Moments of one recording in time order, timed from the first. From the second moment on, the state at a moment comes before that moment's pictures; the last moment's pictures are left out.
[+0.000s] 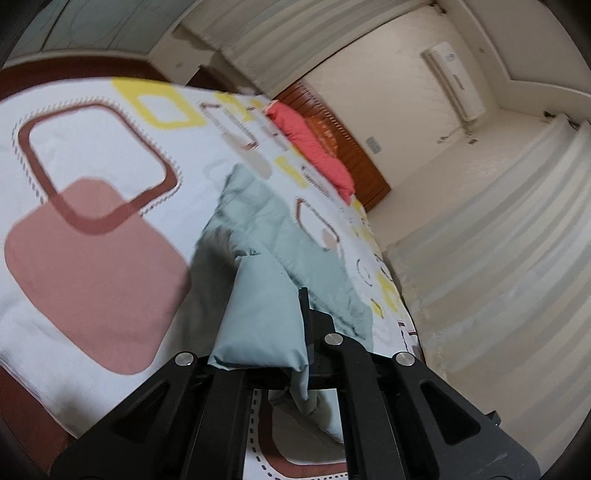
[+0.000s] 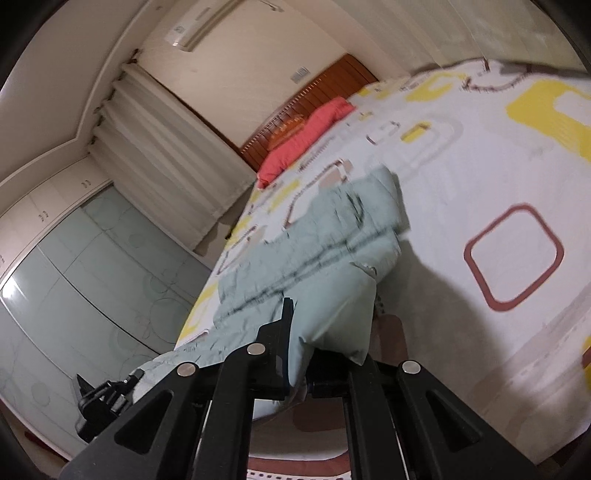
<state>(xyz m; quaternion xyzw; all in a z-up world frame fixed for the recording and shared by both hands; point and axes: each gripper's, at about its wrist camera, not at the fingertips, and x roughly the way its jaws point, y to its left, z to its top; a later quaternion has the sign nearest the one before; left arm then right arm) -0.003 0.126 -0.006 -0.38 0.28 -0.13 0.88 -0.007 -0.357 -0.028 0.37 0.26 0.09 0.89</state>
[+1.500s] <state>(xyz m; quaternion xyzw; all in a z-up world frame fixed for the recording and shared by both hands) 0.348 0.076 -0.045 -0.25 0.35 -0.01 0.90 0.325 -0.386 -0.093 0.36 0.33 0.01 0.87</state>
